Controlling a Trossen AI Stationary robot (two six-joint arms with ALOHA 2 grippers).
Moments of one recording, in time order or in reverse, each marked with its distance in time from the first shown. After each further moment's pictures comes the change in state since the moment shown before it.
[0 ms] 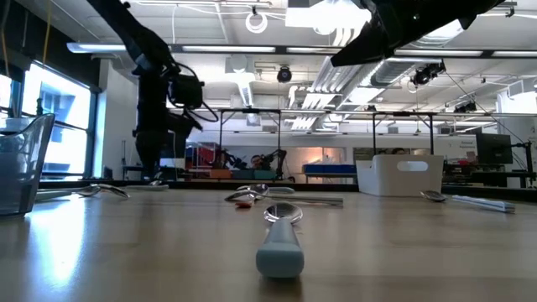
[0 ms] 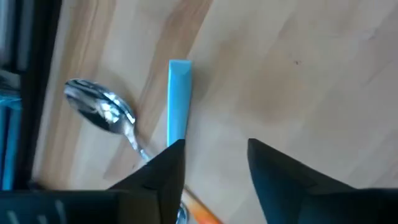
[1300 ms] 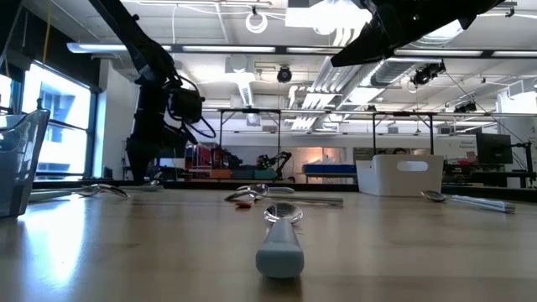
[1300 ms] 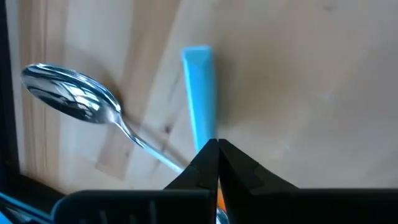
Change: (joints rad) left arm 0.009 0.074 0.001 -0.051 -0.042 0.051; right arm -0.001 0.000 0.000 0.000 0.000 -0.008
